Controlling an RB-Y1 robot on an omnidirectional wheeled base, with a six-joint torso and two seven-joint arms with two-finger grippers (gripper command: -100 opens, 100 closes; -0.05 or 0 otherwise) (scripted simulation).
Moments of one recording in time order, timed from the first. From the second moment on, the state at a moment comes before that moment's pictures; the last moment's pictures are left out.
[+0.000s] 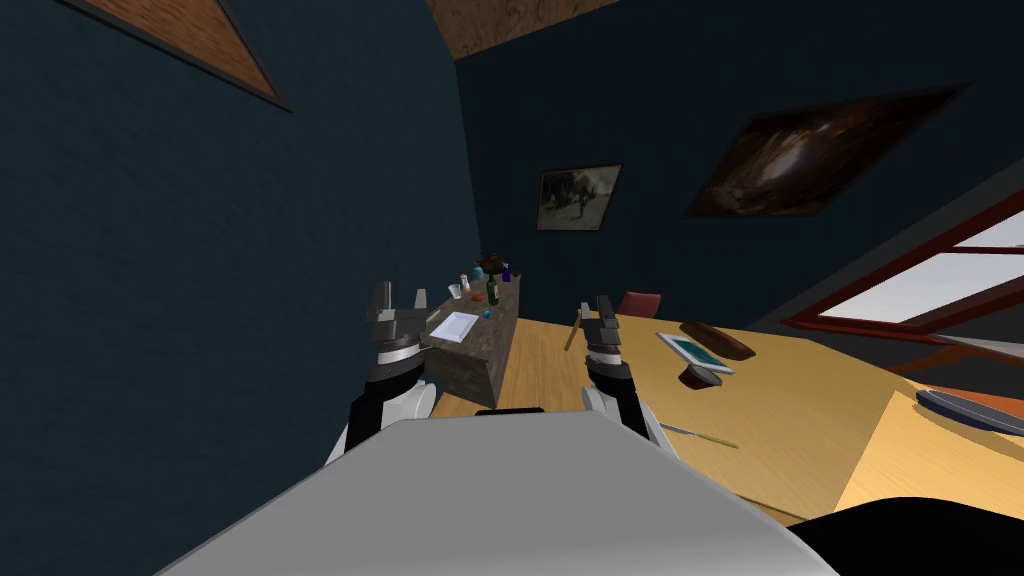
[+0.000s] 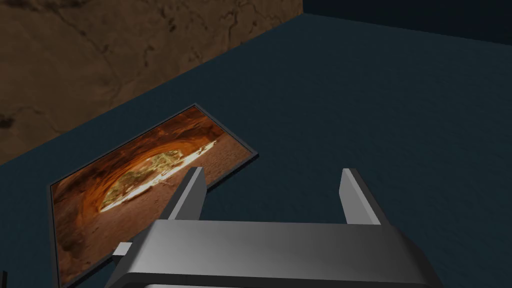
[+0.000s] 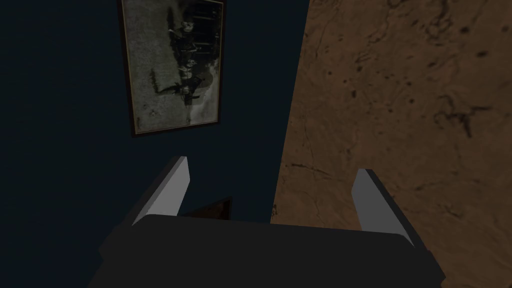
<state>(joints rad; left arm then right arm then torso) 0.48 -0.02 -0.05 -2.37 0.01 -0.52 0.11 0.52 0.00 -0.03 -2.22 0.11 -0.59 -0.02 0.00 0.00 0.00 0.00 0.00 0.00</state>
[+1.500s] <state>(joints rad) 0.32 0.19 -0.03 -2.33 0.01 -0.17 0.09 0.52 0.00 -0.03 -2.22 0.11 -0.59 -0.02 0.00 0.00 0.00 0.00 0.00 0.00</state>
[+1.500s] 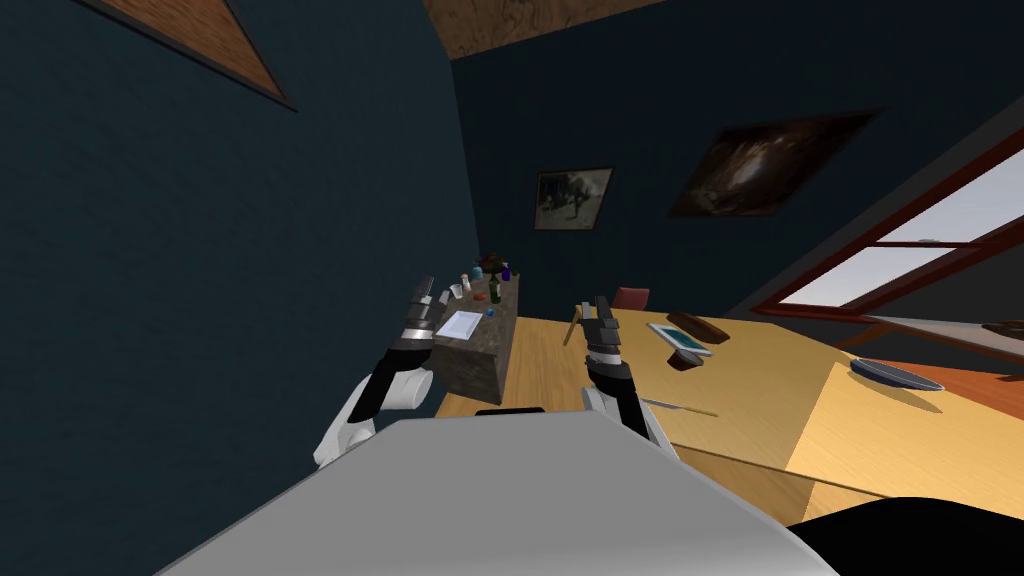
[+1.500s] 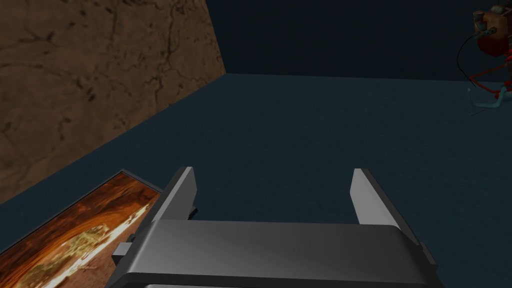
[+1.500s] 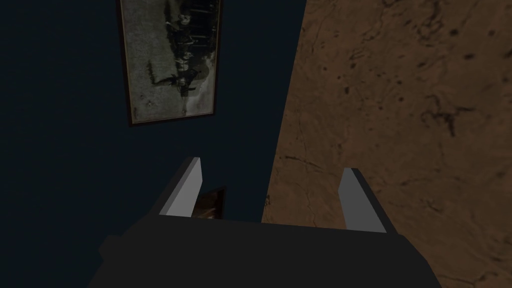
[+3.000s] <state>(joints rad) 0.18 0.20 -0.01 -2.28 0.01 0.22 0.07 0.52 0.00 -0.03 -2.22 0.11 -0.59 -0.02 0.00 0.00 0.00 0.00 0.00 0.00</state>
